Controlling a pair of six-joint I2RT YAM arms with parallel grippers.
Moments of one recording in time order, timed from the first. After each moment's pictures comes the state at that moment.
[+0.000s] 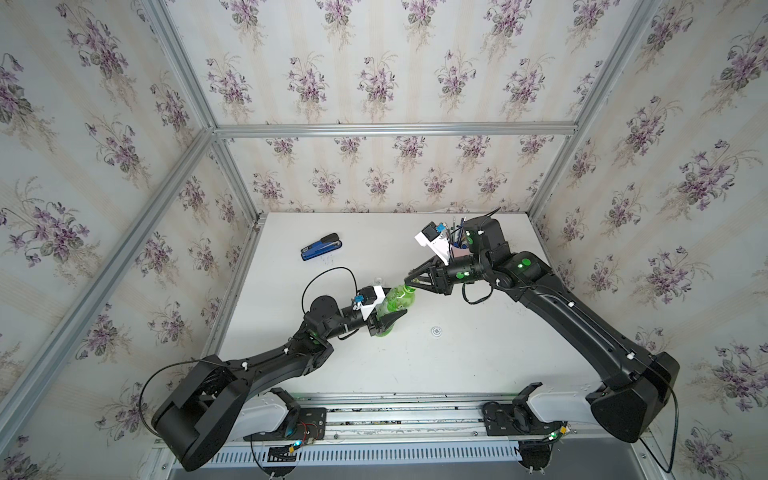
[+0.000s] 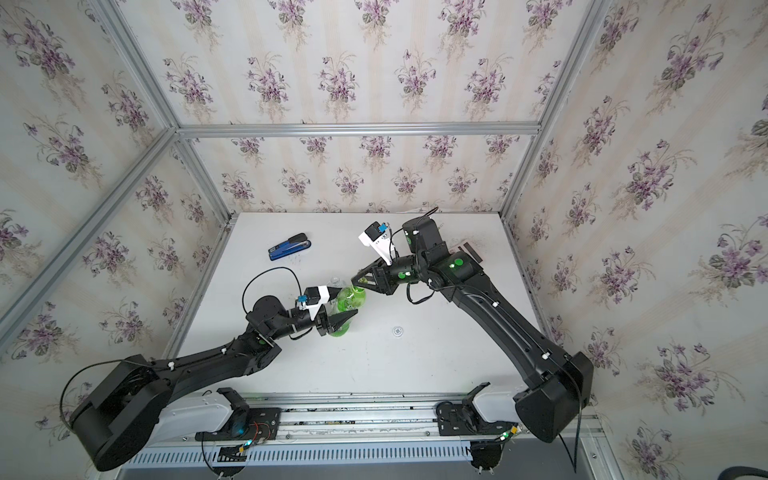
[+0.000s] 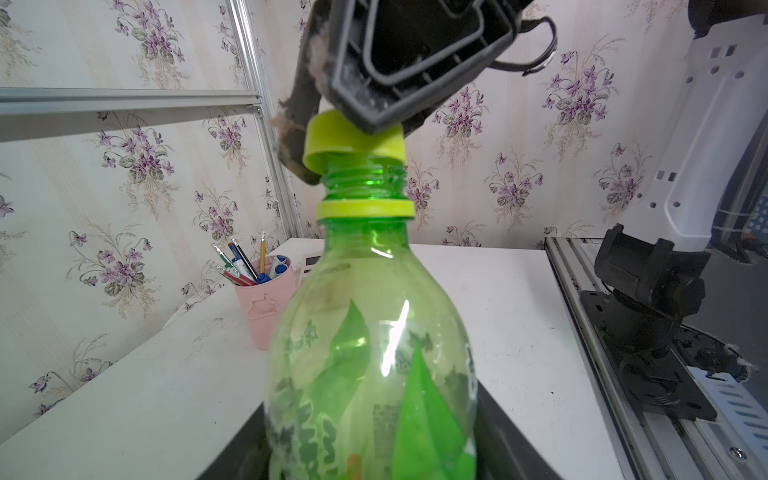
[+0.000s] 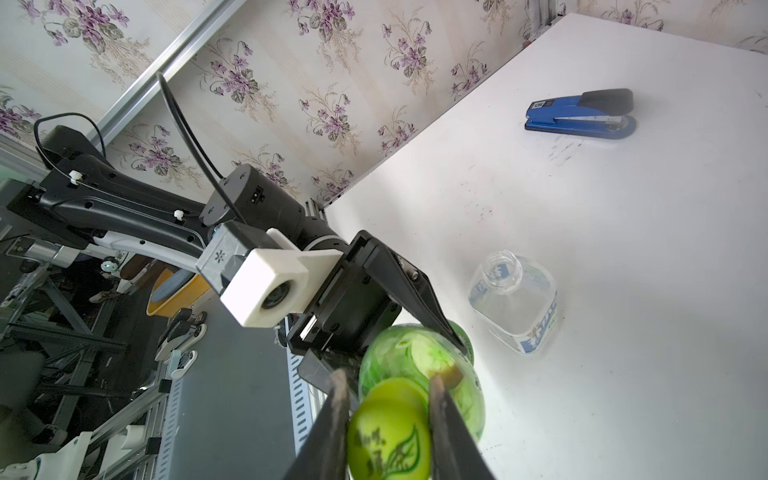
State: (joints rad) left arm -0.63 1.23 0.39 0.93 0.57 0.07; right arm 0.60 1.34 1.34 -0.65 -0.77 0.07
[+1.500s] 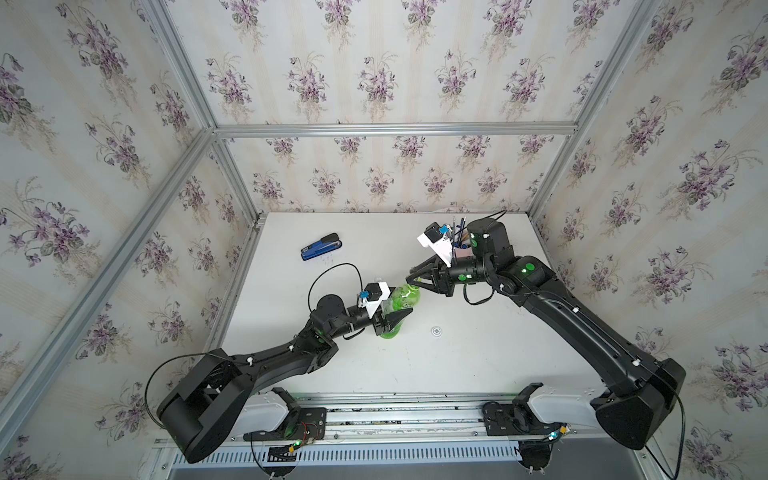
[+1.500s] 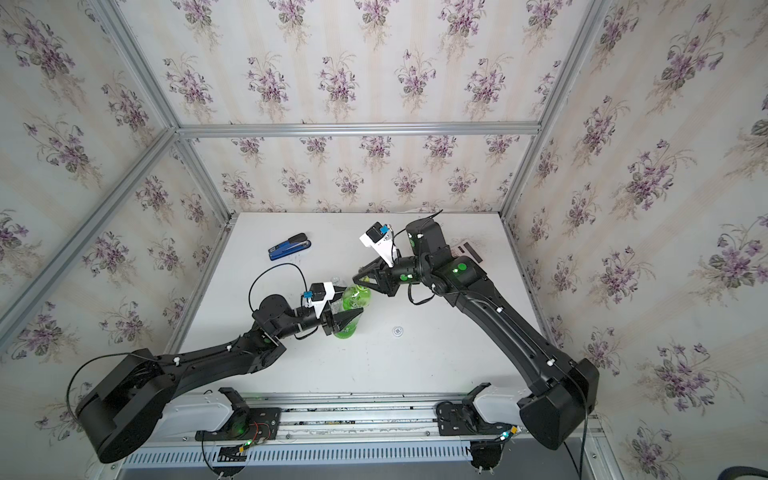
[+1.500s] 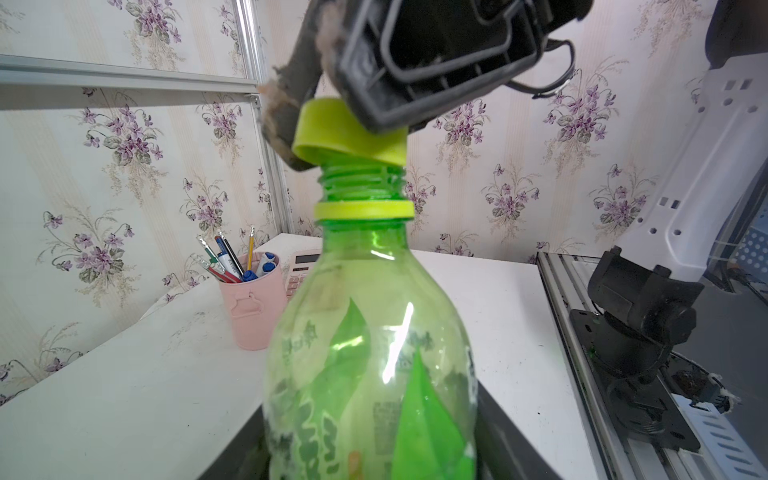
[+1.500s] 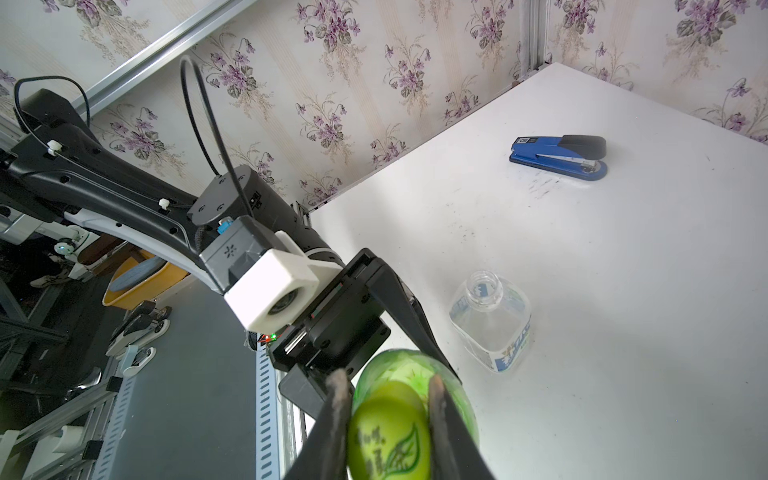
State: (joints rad) left arm -0.67 1.27 0.42 0.93 0.53 0.01; right arm 0.60 1.31 1.31 -0.60 -0.74 -0.01
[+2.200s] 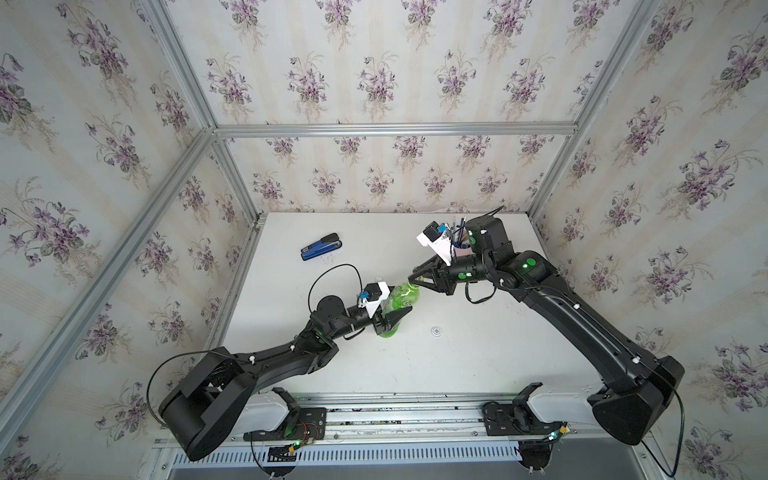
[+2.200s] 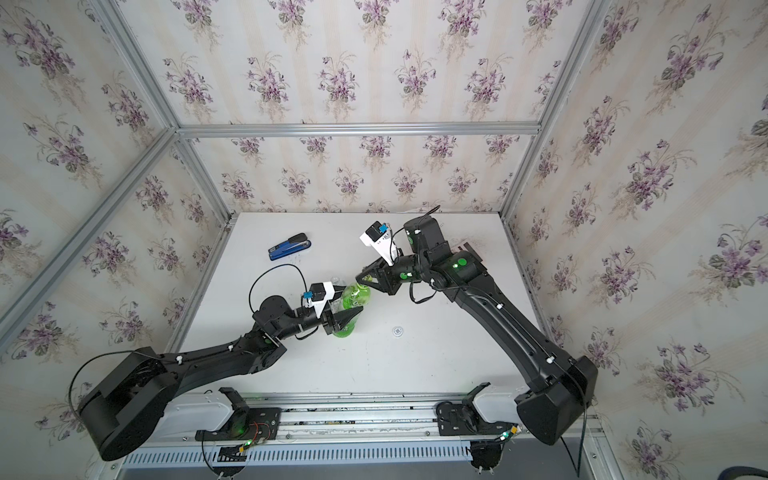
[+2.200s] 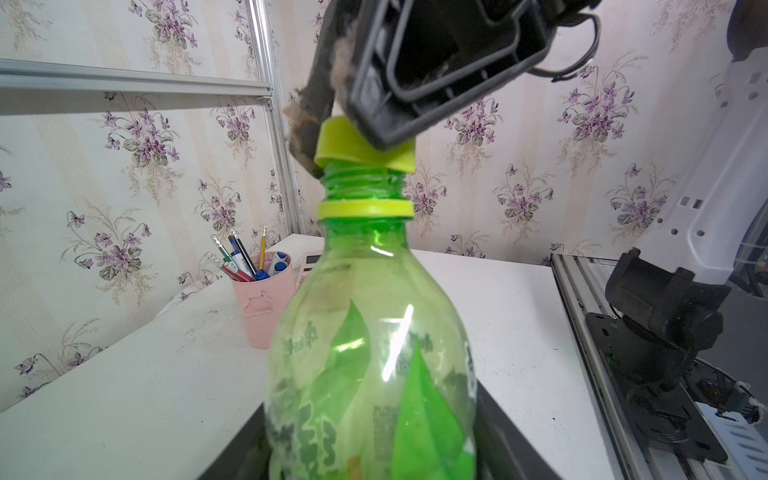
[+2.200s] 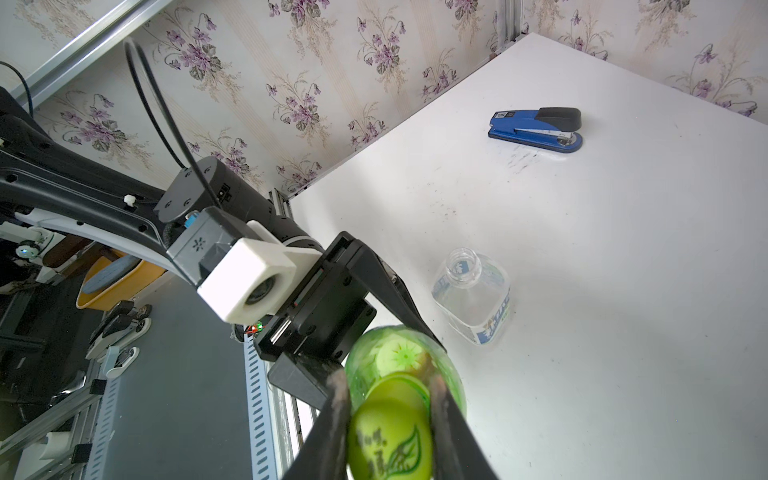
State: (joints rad) left arm -0.68 1.28 0.41 0.96 0.50 0.01; right arm 0.60 1.33 1.37 -0.71 -0.66 -0.03
